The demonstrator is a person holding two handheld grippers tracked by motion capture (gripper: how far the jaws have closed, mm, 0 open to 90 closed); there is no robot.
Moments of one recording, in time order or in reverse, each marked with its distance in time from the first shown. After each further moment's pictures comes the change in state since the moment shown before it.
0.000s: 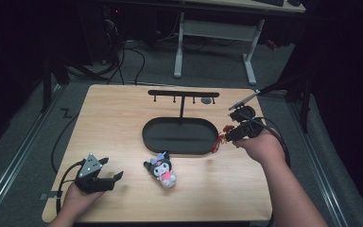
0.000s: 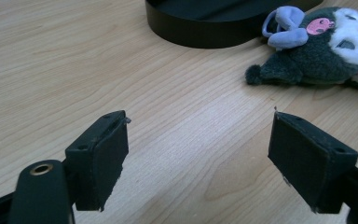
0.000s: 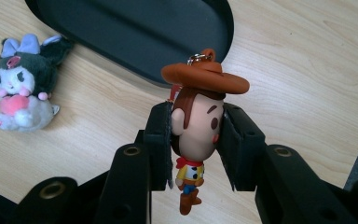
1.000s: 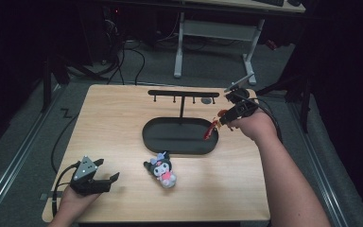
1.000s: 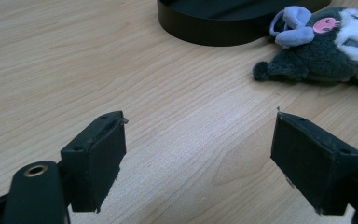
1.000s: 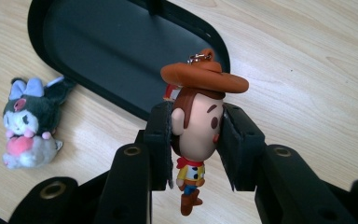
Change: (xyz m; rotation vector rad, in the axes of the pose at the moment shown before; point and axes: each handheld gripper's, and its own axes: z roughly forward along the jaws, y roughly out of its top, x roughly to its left) left arm 0.002 -0.006 -0.009 -0.010 0.023 -0.020; right arm -0.024 0.054 0.014 0.013 0.062 0.011
